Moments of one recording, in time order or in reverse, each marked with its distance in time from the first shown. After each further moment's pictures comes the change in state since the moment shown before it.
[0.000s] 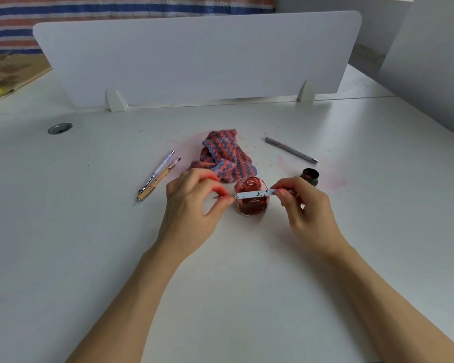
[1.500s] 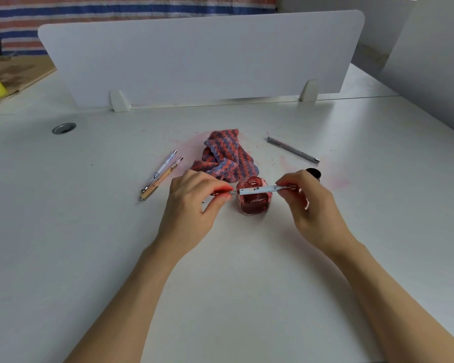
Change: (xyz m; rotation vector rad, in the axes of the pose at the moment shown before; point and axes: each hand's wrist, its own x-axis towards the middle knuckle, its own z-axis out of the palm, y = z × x) left_hand 0.001 -0.007 -0.003 0.005 -0.012 0.103; right_hand 0.003 0.003 -0.006 -0.086 -0.029 -0.110
